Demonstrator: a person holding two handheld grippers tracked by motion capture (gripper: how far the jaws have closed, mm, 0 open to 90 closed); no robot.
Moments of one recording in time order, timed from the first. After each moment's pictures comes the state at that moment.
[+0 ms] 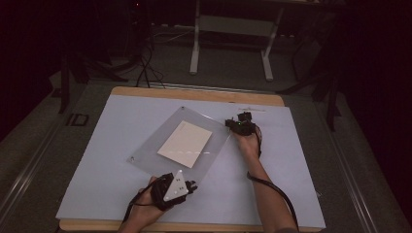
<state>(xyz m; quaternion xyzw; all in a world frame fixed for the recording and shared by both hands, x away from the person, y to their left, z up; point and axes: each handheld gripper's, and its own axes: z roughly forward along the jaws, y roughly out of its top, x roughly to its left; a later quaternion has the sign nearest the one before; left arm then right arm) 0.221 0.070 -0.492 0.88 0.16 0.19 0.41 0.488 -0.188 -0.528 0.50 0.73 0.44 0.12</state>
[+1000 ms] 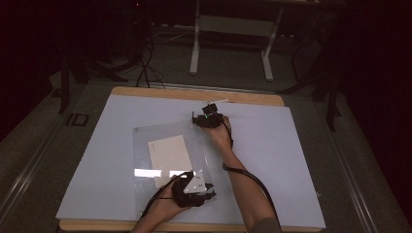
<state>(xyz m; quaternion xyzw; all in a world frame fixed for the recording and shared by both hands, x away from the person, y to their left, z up) 0.252 0.042 -0.514 0.88 0.14 0.09 0.45 0.504 -0.083 -0.517 0.42 0.80 0.42 0.09</state>
